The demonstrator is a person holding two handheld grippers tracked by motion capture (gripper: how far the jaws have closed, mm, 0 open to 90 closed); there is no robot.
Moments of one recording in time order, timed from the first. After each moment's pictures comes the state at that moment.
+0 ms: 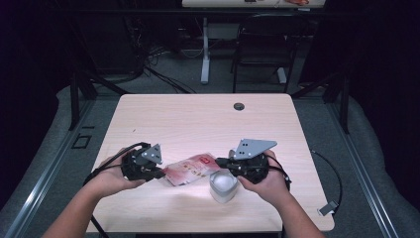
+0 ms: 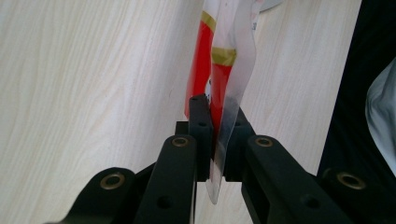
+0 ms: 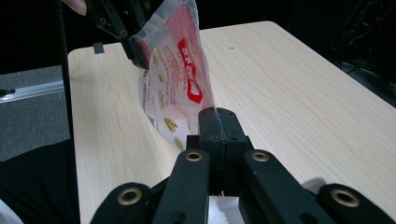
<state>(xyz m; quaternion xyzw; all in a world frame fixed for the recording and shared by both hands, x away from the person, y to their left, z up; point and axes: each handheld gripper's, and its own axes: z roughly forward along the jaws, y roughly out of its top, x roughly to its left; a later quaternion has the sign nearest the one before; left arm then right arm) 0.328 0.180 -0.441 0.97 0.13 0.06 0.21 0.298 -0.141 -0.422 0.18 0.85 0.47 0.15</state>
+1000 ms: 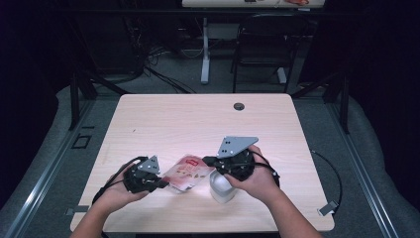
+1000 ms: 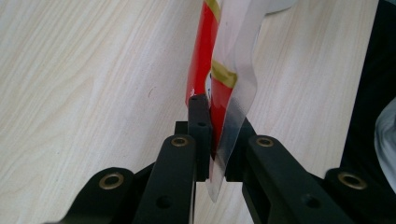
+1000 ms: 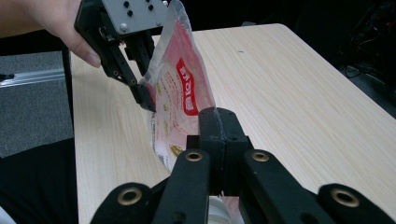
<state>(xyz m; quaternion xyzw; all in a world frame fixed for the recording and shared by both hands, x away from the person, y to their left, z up) 0.319 0.191 -0.499 0.94 0.18 0.05 0.29 0.301 -0.108 -0.411 0.16 0.87 0.45 0.15</state>
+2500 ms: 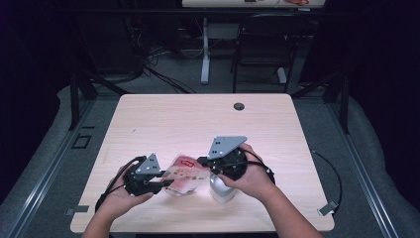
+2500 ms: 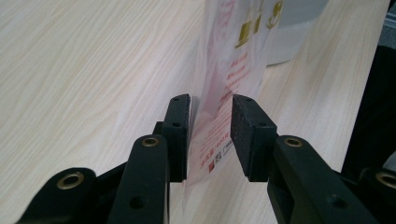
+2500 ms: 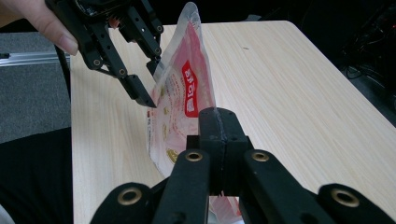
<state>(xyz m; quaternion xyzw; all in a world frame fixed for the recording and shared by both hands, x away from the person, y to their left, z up) 0.298 0.178 -0.472 0.91 0.20 0.11 0.33 0.302 -0.091 -0.406 0.13 0.88 0.42 0.16</state>
